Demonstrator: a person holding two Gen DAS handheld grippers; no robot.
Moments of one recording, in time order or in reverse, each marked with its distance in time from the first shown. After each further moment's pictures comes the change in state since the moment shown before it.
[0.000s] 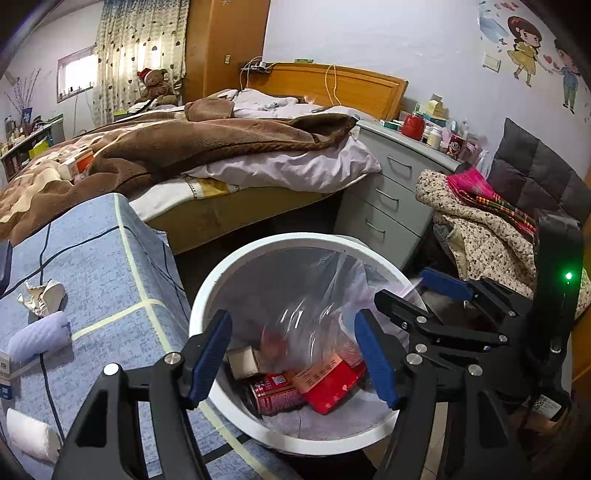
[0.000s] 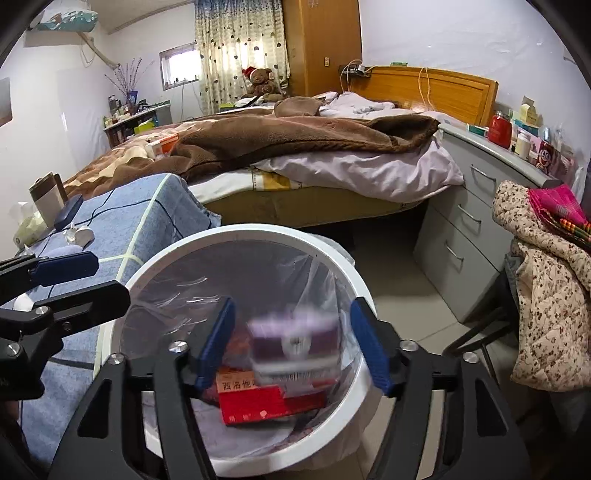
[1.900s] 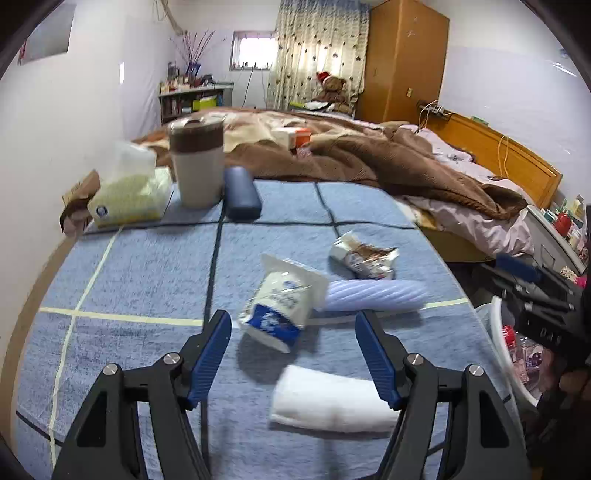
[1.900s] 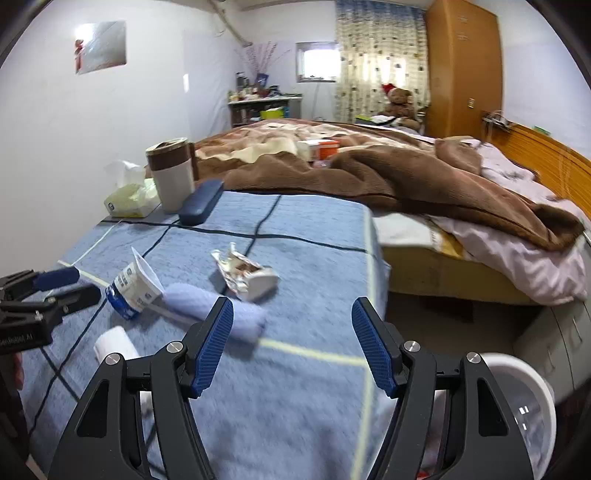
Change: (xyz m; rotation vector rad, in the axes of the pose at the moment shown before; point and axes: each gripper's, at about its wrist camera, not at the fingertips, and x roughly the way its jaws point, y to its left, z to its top) left arm -0.127 0.255 -0.086 -0.398 -0.080 0.451; right arm 0.051 0.213 0.056 -0.338 -0.013 0.366
